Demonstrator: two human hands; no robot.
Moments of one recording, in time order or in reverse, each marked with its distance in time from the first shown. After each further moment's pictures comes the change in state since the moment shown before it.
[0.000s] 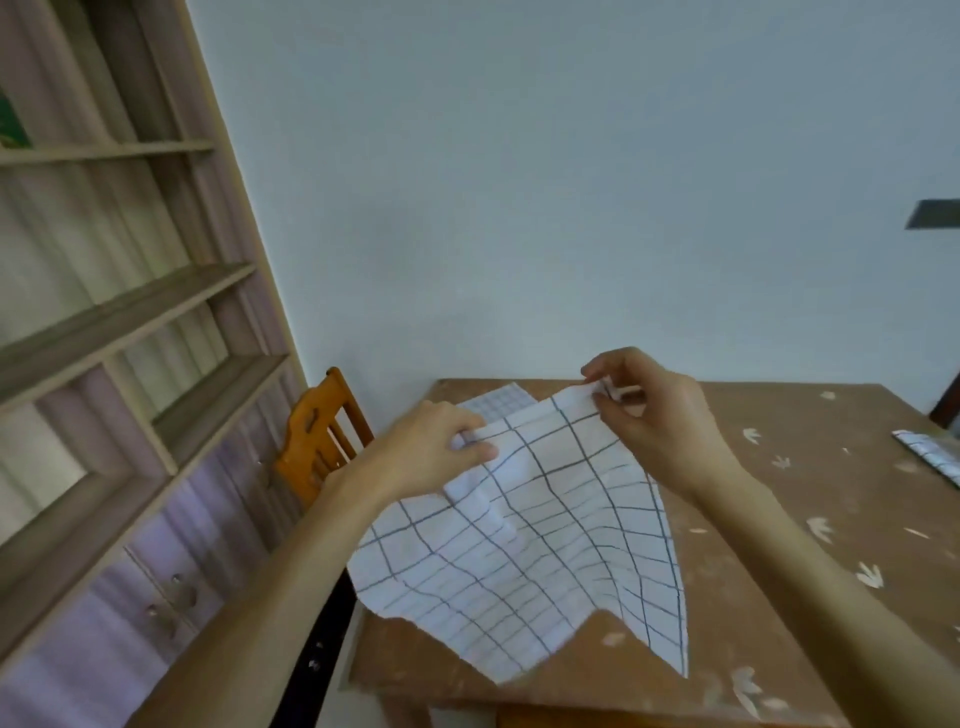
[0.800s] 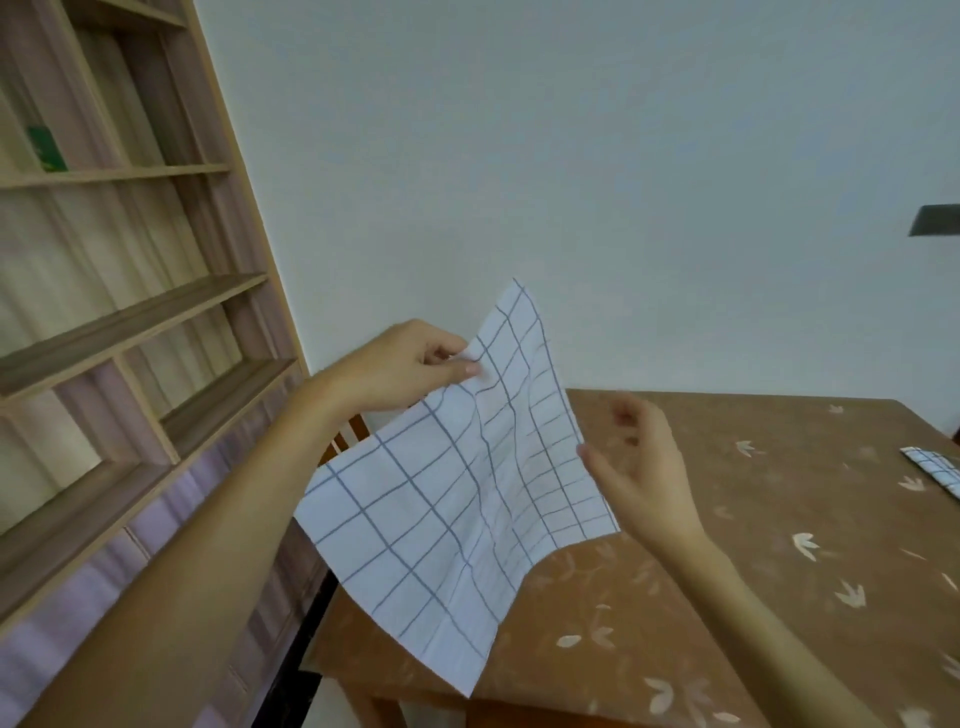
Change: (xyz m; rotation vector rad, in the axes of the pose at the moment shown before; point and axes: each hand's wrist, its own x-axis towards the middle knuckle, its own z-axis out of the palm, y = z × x) left_hand 0.037 0.090 -0.012 -0.093 0.054 0.029; right_hand -0.067 0.094 -0.038 0.096 0.095 0.153
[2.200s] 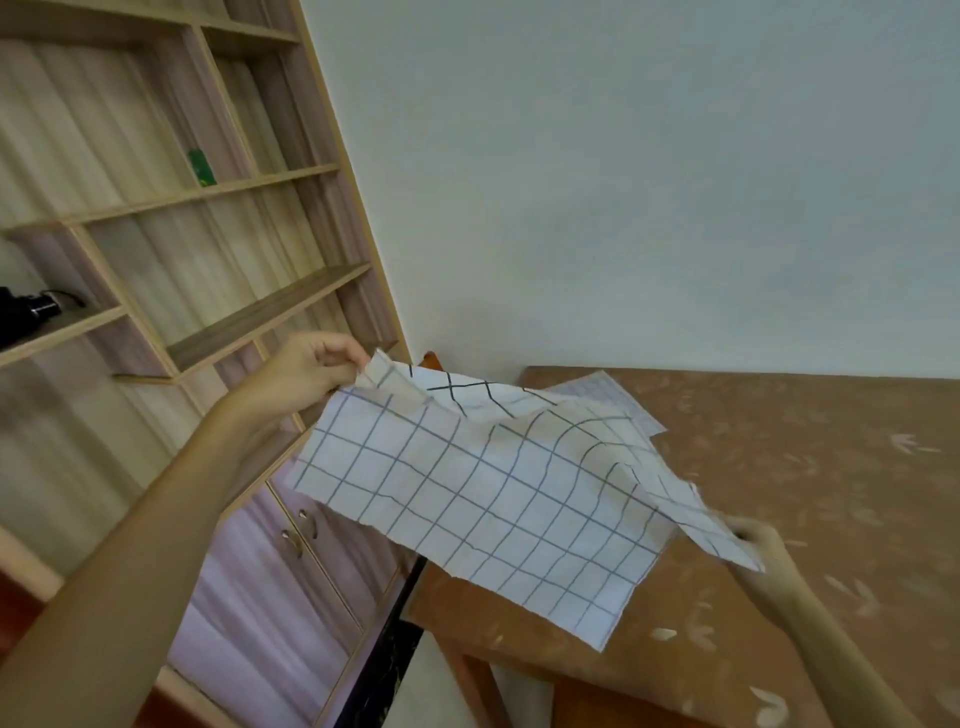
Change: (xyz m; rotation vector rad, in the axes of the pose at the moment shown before) left_hand -0.106 -0.077 -0.064 -0.140 0.360 -0.385; right_hand -0.041 0.139 0.040 0.577 -0.253 0.454
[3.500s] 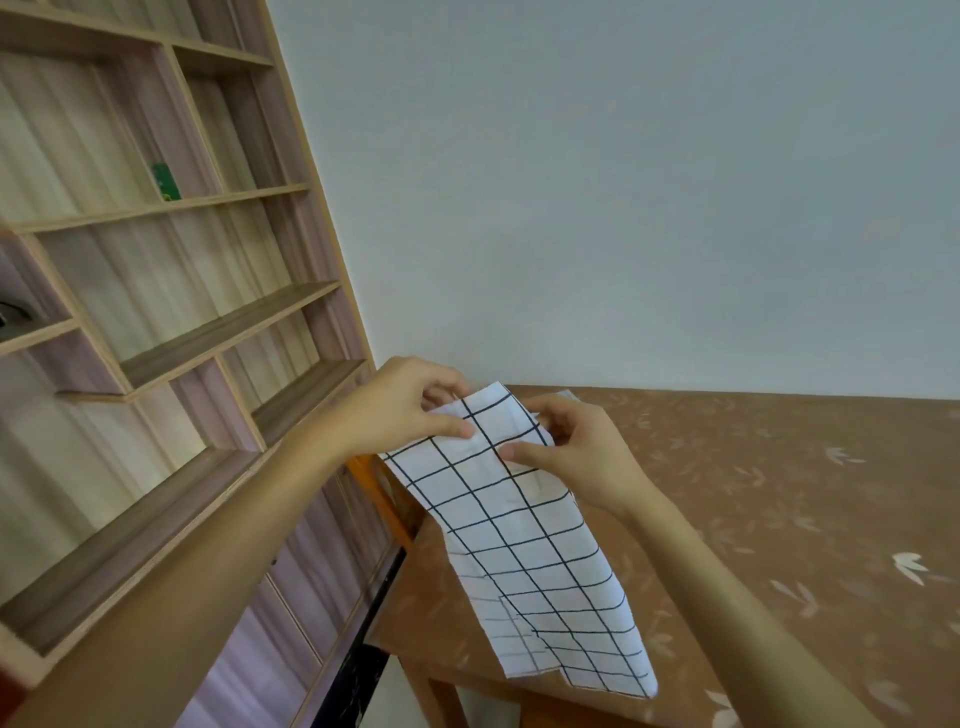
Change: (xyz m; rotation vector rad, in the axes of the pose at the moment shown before) left_hand -0.013 0.068 0.085 0.185 -0.328 0.305; right_hand -0.017 -0.172 0.118 -0.237 -0.256 -0.290
